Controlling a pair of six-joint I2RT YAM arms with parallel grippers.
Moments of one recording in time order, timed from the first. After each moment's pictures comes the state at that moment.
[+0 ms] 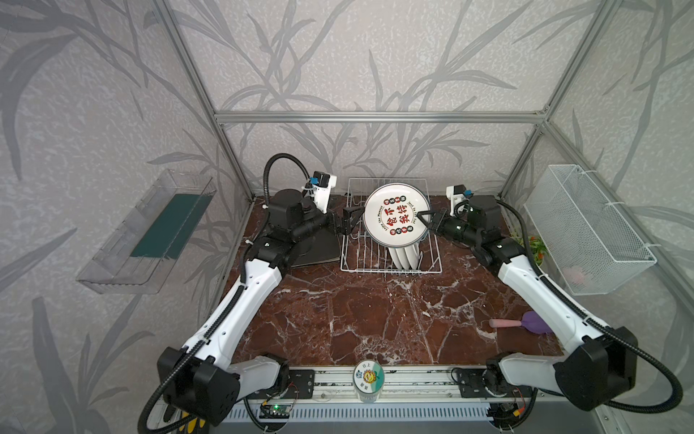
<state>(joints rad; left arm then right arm) -0.30 1.28 1.23 -0.16 0.55 -0.21 0.32 1.29 1.10 -0.11 -0.44 0.82</state>
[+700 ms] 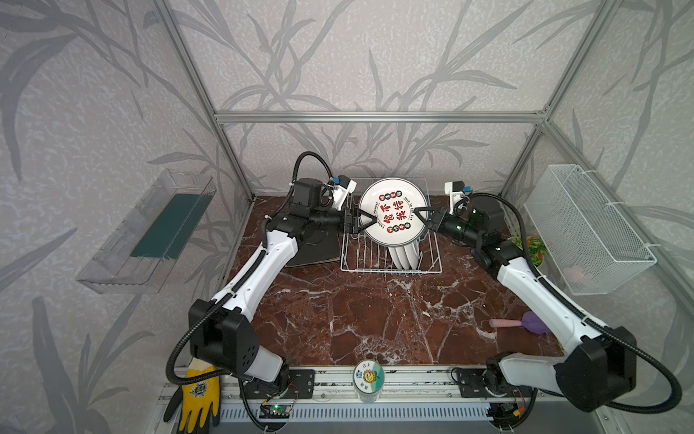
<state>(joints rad) -0.31 1.50 1.41 -0.44 0.83 -0.28 0.32 1.30 1.07 0.04 -0.53 0.79</state>
